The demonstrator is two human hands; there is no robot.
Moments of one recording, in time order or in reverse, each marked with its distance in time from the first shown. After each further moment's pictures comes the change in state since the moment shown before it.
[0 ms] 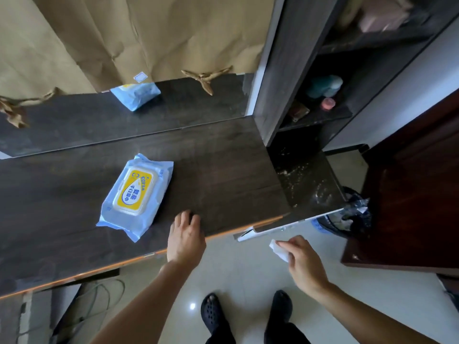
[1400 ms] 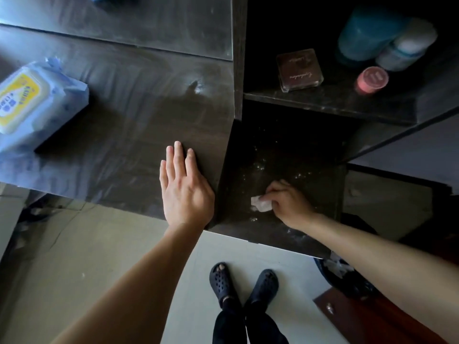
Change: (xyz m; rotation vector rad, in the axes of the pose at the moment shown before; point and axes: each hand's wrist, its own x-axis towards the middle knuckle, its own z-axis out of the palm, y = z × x) left_hand 0.125 0.226 0.120 0.047 0.463 -0.591; right_hand 0.295 0.190 -0.017 -0.117 -0.392 -0.778
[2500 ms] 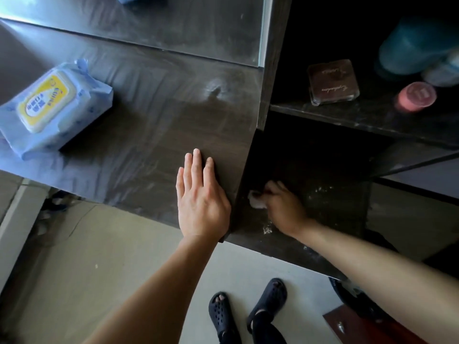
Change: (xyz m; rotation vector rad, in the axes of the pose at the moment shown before) left_hand 0.001 -0.001 0.000 -0.029 0.031 -0.011; right_hand 0.043 -0.035 0.017 -0.015 0.007 -0.047
